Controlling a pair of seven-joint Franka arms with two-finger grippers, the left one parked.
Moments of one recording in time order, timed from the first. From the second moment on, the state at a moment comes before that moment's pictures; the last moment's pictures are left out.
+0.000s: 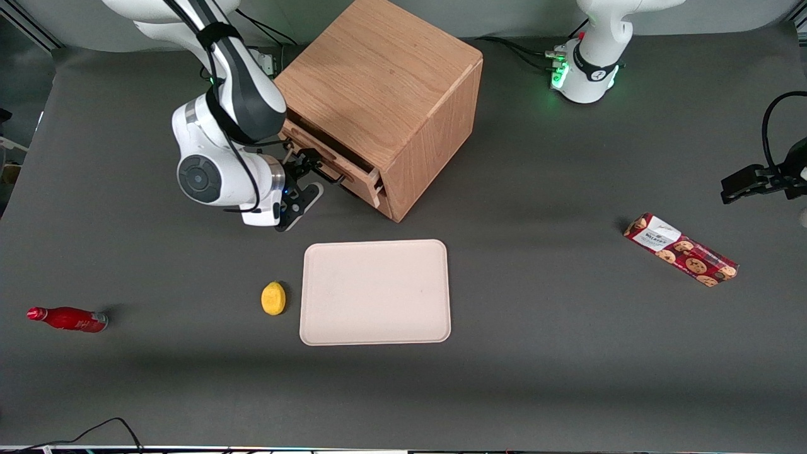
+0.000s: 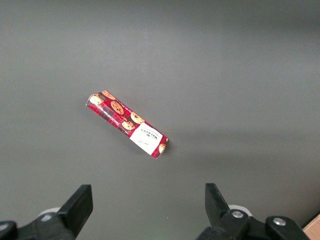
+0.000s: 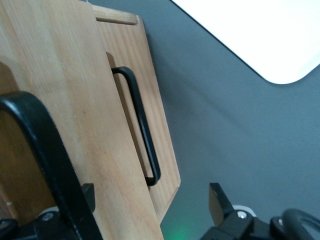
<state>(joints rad) 0.45 0.21 -0.05 -1.93 0.35 1.76 -0.42</state>
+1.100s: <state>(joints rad) 0.30 0.32 -0.05 -1.81 0.35 1.76 -0.59</state>
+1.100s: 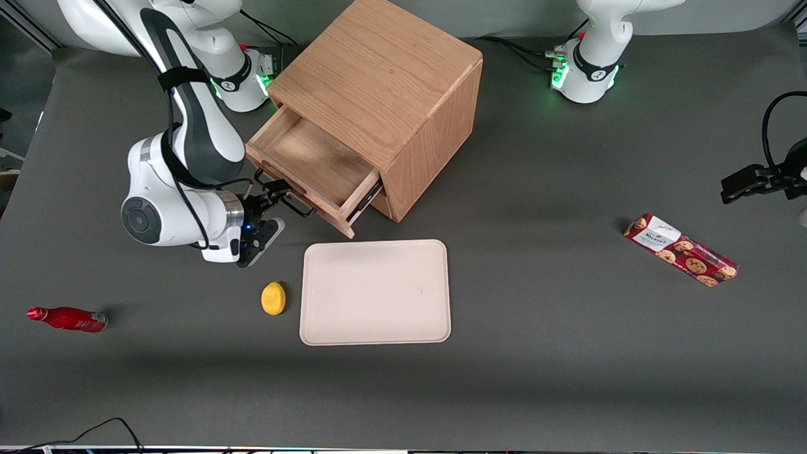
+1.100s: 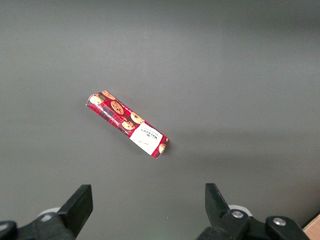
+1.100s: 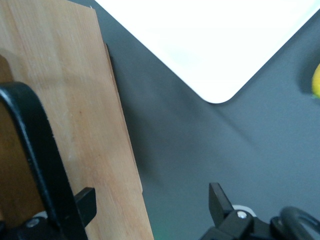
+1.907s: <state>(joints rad) 0.23 0.37 -0.05 -1.73 0.35 1.76 -0.67</state>
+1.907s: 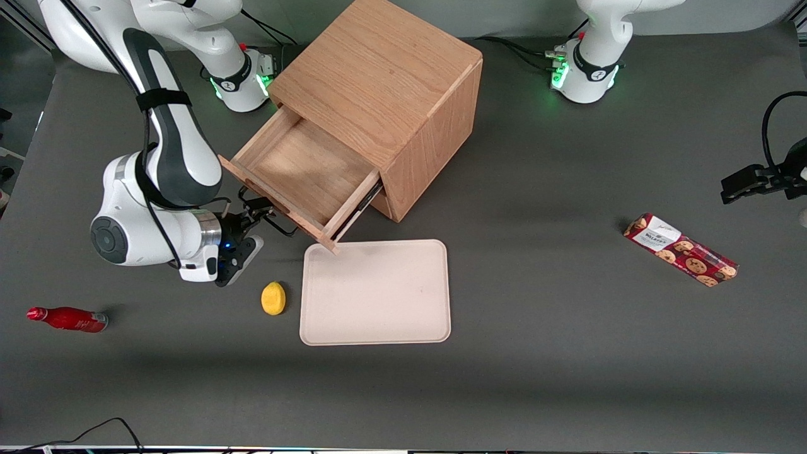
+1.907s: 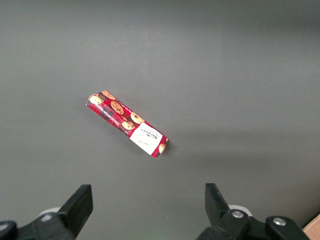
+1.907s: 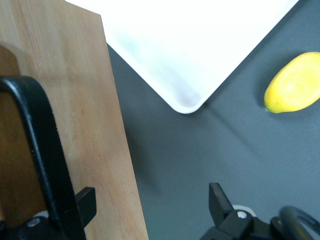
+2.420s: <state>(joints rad) 0.19 0.38 -0.05 -1.71 0.35 1.76 -0.69</state>
